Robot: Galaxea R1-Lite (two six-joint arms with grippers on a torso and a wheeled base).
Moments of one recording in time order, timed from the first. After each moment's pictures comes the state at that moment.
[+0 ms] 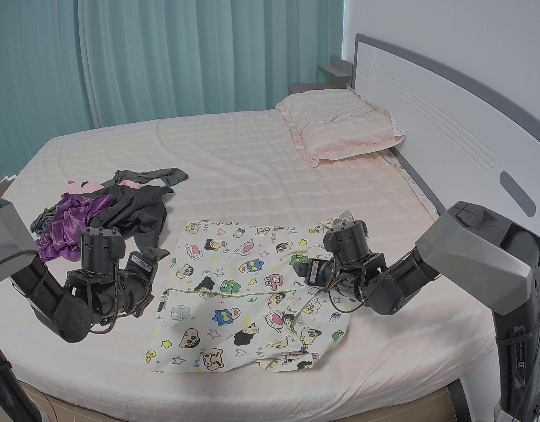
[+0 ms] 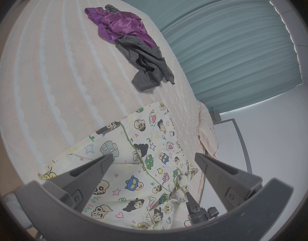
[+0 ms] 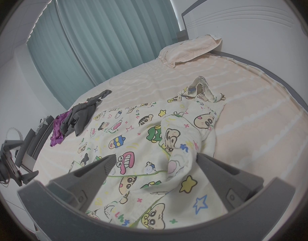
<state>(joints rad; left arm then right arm) -0.23 1.93 -0.52 -0.86 0.05 -1.25 0.57 2.41 -1.23 -0.58 -0.23 0.51</state>
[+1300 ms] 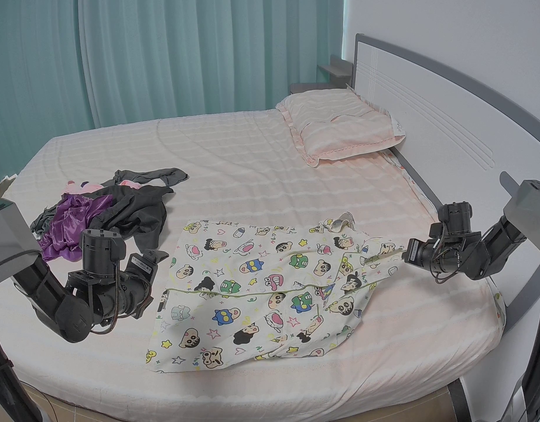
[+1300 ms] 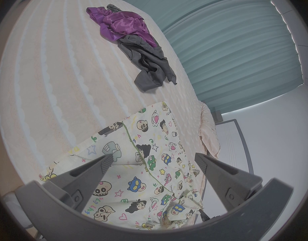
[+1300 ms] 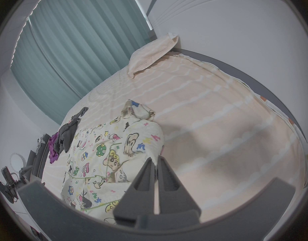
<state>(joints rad) -0.22 1.94 -0.52 -0.86 0.05 -1.25 0.09 2.22 -0.97 -0.59 0.13 0.39</state>
